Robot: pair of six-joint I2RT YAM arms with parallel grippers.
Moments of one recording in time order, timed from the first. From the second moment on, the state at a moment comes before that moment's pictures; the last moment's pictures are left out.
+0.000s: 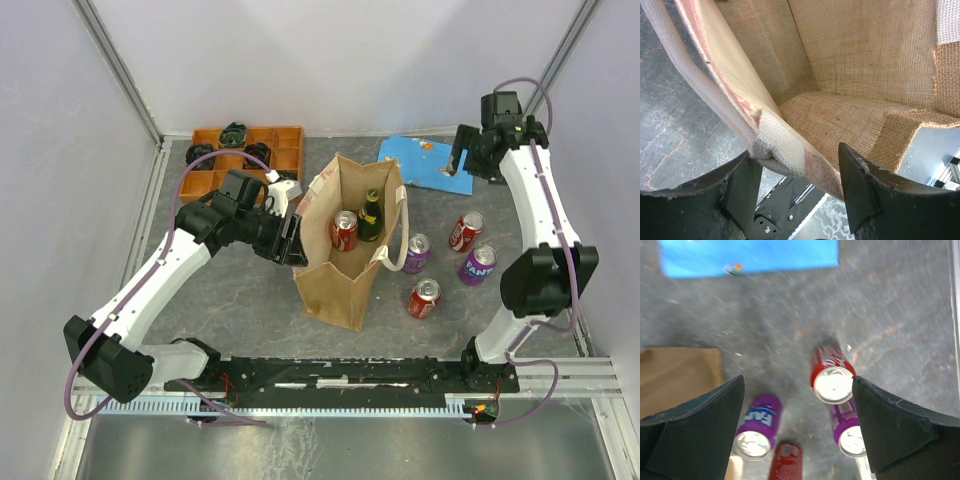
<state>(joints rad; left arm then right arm) -0.51 1.25 1.24 -0.91 0.50 -0.14 0.04 1.68 1.82 -1.00 0.15 0.29</state>
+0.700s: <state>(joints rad) -0.51 1.25 1.24 -0.91 0.50 -0.14 -0.06 1.86 1.54 -1.10 0.16 0.23</state>
